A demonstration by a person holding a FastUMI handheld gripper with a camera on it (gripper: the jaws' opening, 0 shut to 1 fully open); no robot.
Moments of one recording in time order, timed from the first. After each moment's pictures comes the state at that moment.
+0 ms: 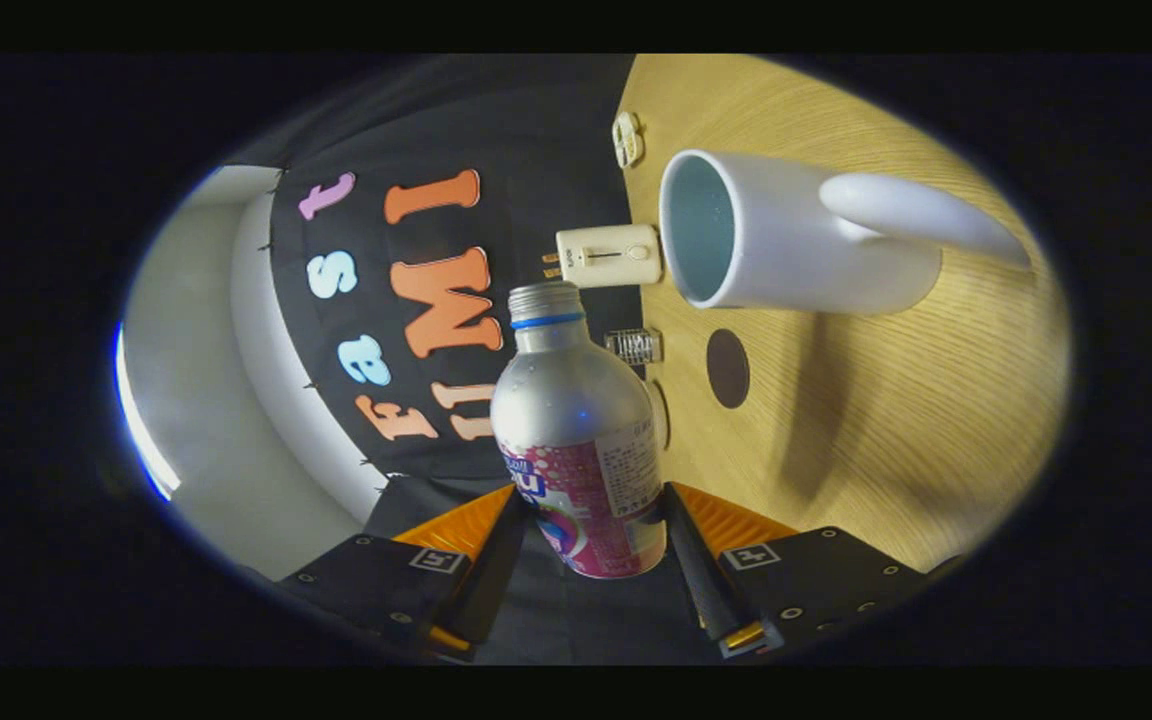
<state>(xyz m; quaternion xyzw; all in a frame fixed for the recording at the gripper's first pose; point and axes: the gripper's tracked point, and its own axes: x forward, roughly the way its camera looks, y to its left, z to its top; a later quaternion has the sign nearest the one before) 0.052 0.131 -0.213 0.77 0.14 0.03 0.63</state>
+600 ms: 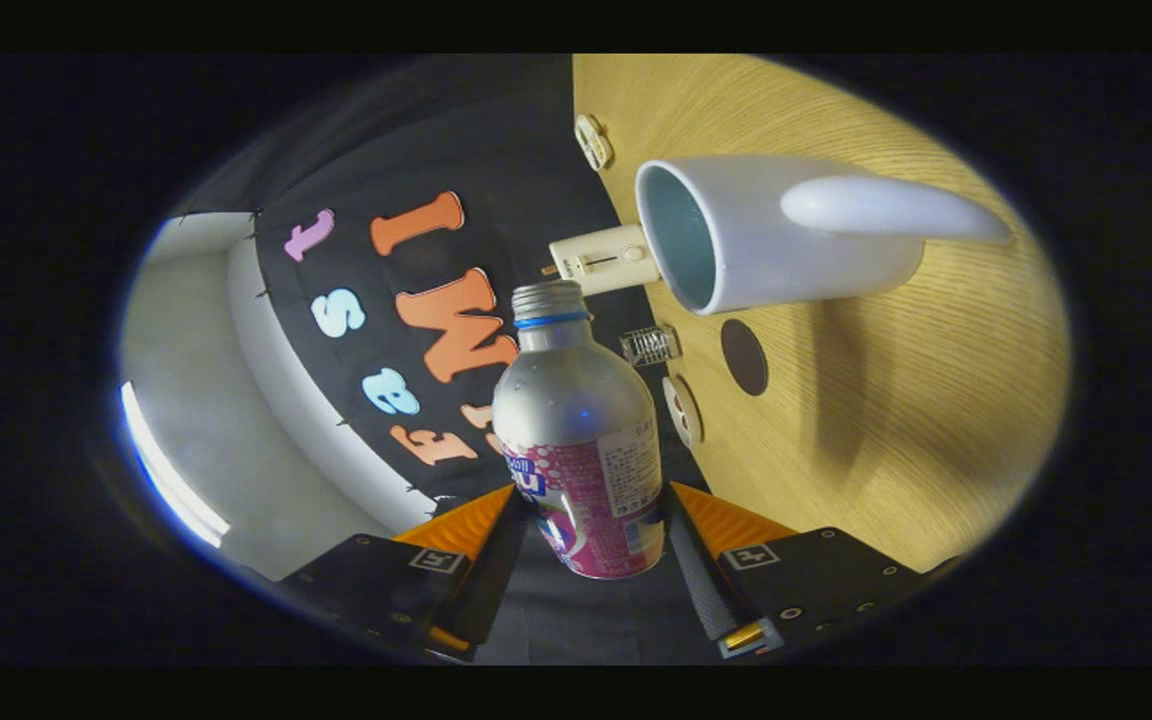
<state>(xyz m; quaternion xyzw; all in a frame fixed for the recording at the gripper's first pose) 0.054 0.117 -0.193 0.82 0.11 0.04 0.56</state>
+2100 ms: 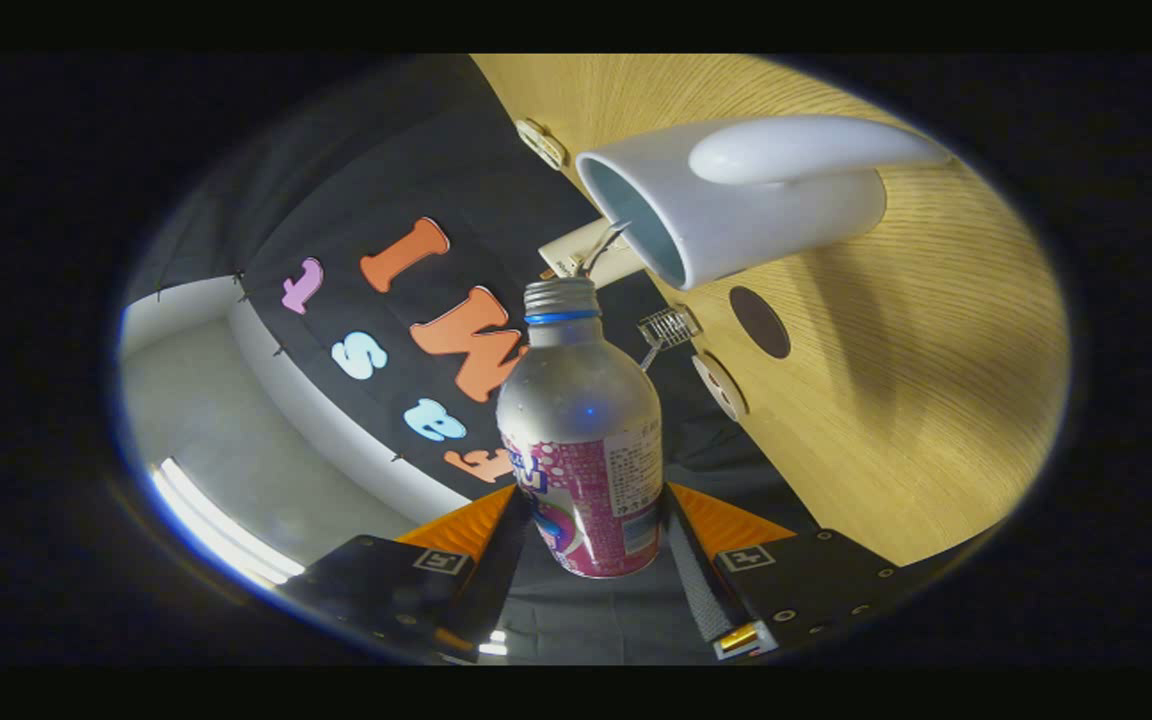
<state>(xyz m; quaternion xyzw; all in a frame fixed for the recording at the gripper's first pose) 0.063 0.119 -0.172 0.88 0.09 0.06 0.46</state>
